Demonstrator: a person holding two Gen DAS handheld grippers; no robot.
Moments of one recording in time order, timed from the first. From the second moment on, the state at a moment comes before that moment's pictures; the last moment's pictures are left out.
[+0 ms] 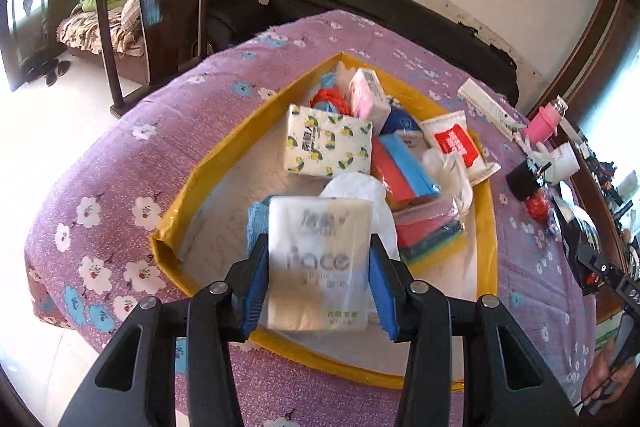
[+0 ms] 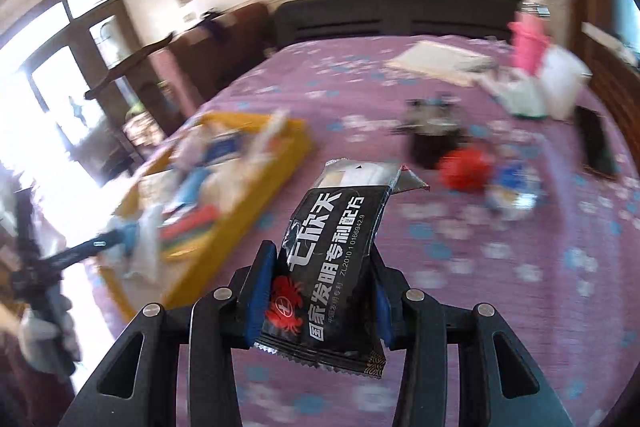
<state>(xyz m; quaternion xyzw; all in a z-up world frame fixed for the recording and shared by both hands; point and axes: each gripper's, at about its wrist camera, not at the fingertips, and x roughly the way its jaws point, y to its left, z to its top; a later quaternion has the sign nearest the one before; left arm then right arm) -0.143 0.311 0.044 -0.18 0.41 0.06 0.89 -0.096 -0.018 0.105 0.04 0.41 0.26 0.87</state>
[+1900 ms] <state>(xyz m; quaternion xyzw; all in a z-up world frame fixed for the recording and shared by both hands) -0.178 0.296 0.072 -0.06 0.37 0.14 0.92 -0.106 0.171 0.052 -0.13 0.44 0.32 0.83</state>
